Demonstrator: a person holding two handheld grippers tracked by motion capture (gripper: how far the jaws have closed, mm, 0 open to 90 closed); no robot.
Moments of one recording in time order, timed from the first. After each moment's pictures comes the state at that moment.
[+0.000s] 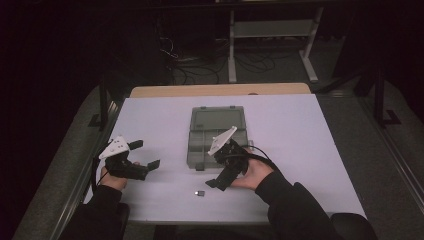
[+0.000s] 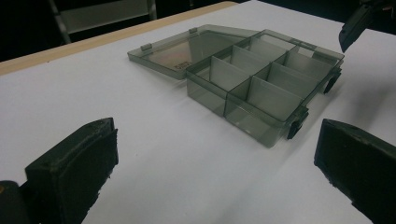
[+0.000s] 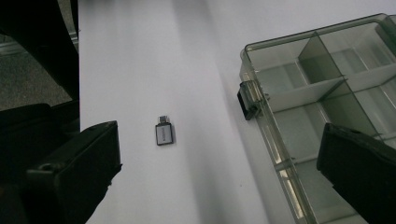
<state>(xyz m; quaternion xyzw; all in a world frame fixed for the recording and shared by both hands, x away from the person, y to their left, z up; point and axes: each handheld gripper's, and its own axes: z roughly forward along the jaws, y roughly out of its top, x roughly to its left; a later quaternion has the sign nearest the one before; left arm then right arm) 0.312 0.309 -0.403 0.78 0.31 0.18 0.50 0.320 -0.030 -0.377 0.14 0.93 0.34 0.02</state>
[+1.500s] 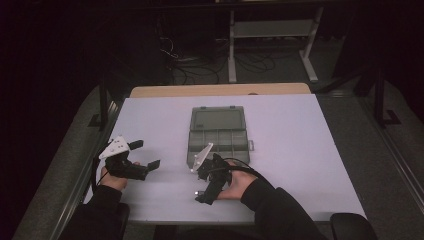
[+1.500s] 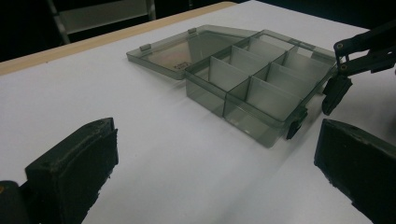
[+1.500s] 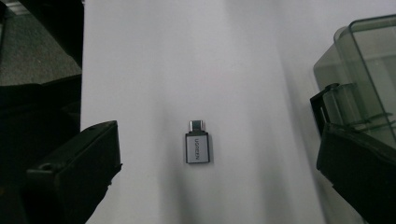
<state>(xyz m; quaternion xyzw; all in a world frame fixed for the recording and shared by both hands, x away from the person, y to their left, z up) 0.312 0.309 -0.403 0.79 0.31 0.18 0.50 0.310 0.013 -0.418 0.09 0.95 0.29 -0.01</state>
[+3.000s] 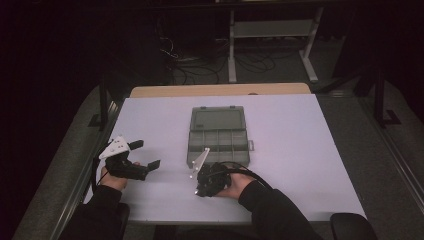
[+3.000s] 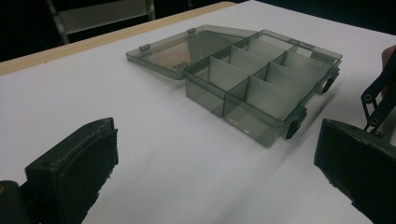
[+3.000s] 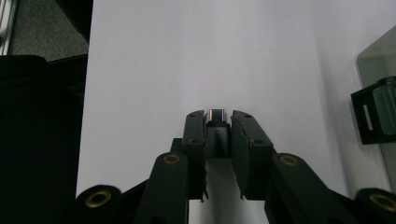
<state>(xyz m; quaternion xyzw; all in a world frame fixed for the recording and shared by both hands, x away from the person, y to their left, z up) 0.312 0.309 -0.403 0.79 0.31 0.18 0.50 0.308 0.018 -0.432 0.06 0.96 0.27 -0.04</state>
